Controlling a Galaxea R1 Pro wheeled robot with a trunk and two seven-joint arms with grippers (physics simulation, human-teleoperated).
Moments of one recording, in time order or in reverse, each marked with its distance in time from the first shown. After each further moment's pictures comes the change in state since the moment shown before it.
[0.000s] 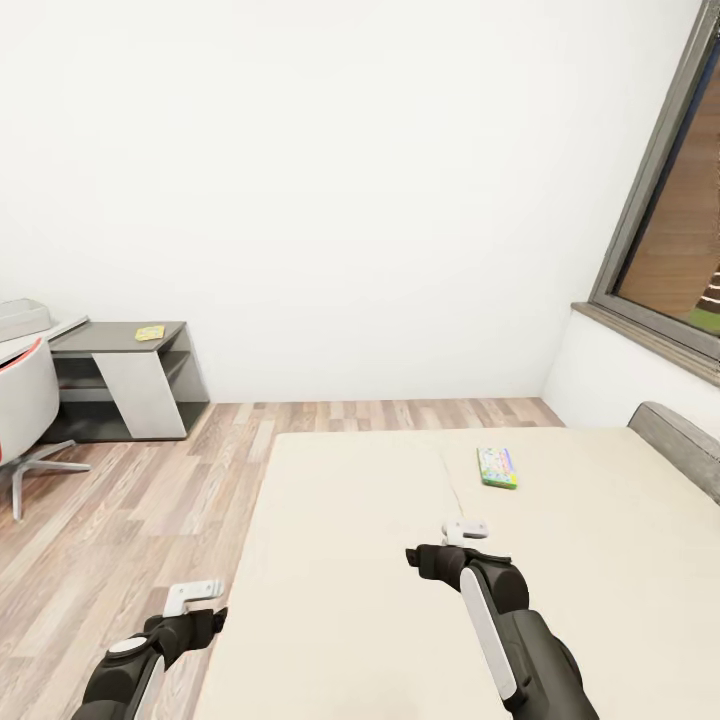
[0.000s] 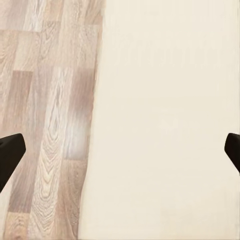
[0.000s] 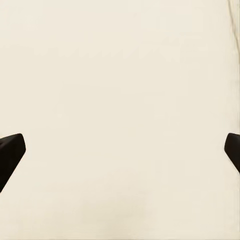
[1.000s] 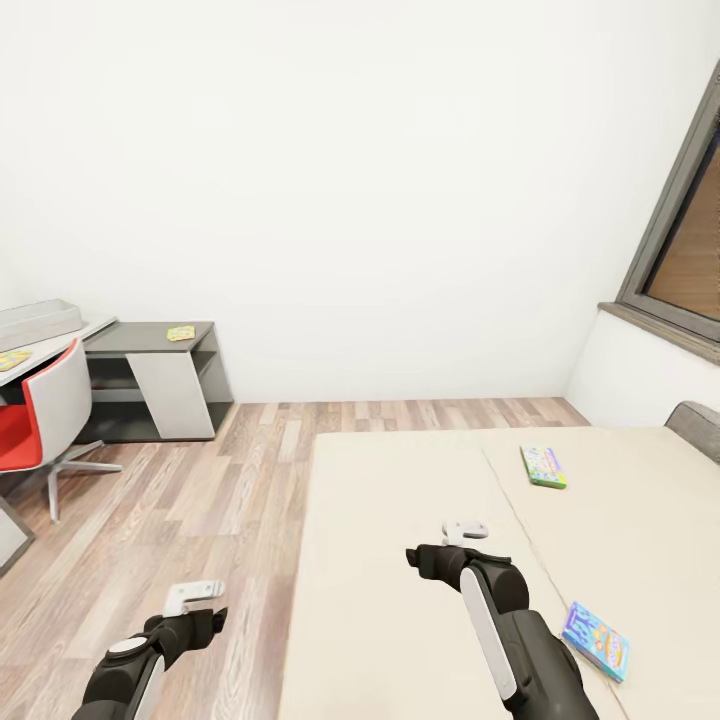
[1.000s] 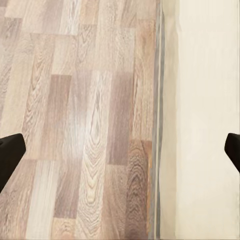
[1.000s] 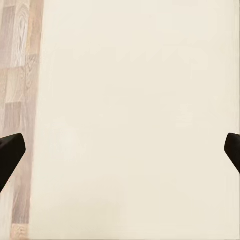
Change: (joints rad) left arm 0.000 0.000 0.000 0.000 0.000 0.000 0.000; right arm 0.000 0.000 -0.001 0.000 0.000 0.000 0.000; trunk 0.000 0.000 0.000
